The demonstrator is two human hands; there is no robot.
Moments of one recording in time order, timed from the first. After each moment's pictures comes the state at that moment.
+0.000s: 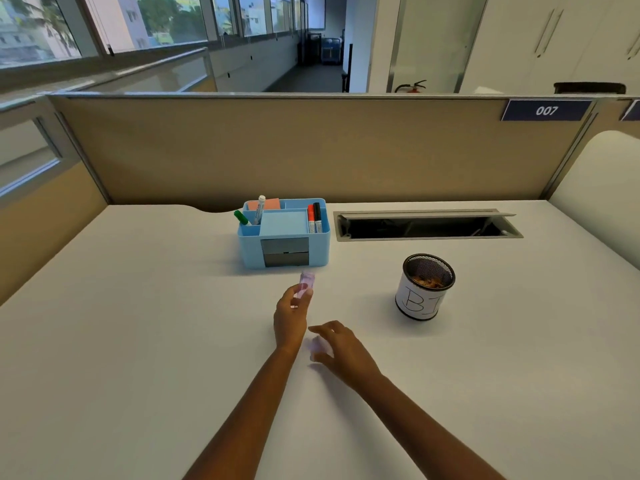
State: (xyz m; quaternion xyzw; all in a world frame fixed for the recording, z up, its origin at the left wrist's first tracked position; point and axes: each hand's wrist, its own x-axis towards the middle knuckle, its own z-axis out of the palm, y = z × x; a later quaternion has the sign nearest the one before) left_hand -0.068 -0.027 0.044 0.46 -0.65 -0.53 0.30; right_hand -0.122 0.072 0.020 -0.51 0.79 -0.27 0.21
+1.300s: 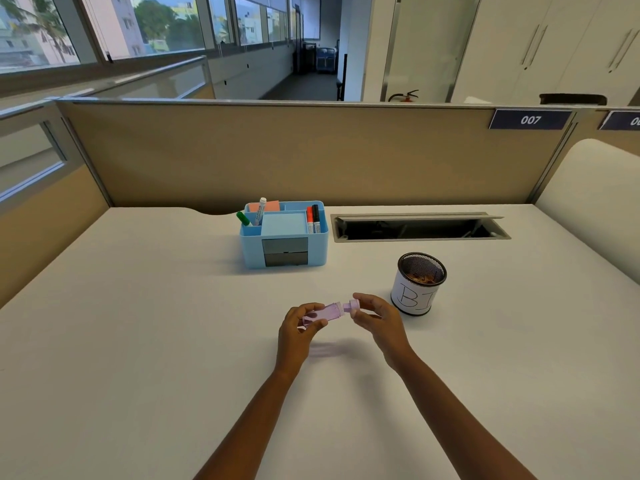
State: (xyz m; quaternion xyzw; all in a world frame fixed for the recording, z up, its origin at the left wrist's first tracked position) left_hand -0.040 -0.006 0.018 0.35 -0.71 -0.52 0.31; right_hand -0.152 0.103 0.056 -0.26 0.68 -0.63 0.27
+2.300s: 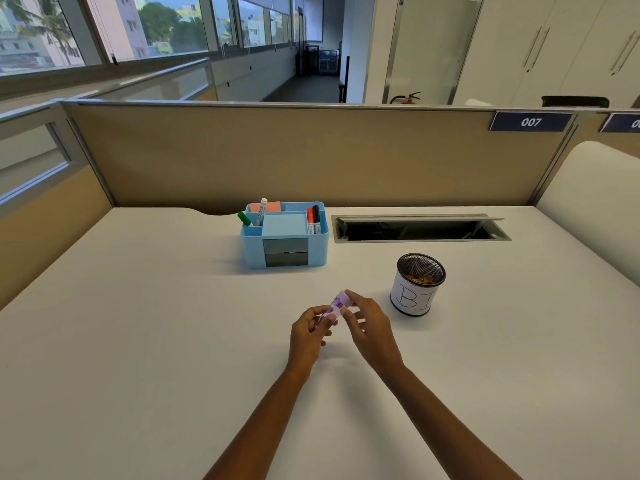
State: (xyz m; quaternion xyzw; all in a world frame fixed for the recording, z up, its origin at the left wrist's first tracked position) left_hand -0.051 0.013 0.024 0.36 -0.65 -0.61 0.28; right_hand -0.132 0.100 0.051 -0.40 0.76 -0.51 0.08
